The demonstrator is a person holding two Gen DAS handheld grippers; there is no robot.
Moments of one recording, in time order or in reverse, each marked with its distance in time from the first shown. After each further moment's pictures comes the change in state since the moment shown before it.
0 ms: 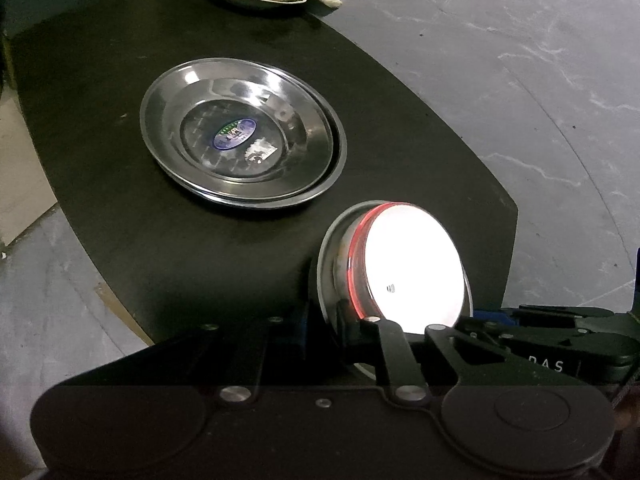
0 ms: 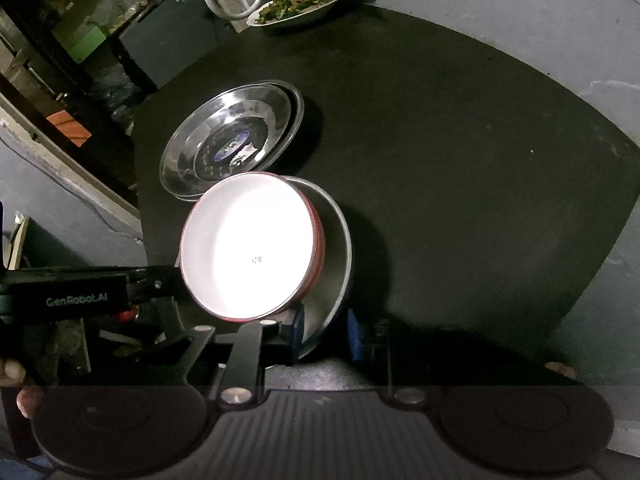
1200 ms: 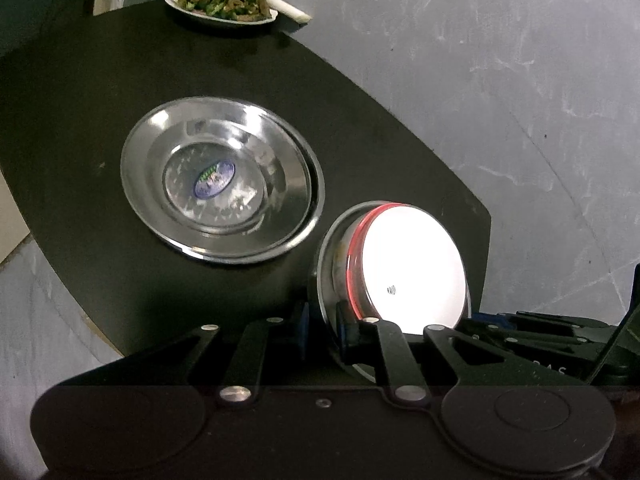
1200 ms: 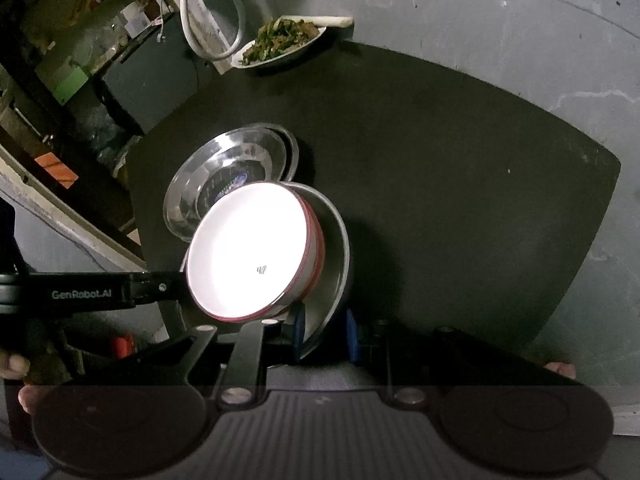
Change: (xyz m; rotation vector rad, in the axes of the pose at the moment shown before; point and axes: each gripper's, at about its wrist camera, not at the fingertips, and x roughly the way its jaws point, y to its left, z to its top) left arm -0.015 0.009 0.038 0.068 -0.001 -0.085; right arm -0.017 0.015 0.007 0.077 -0.111 -0.036
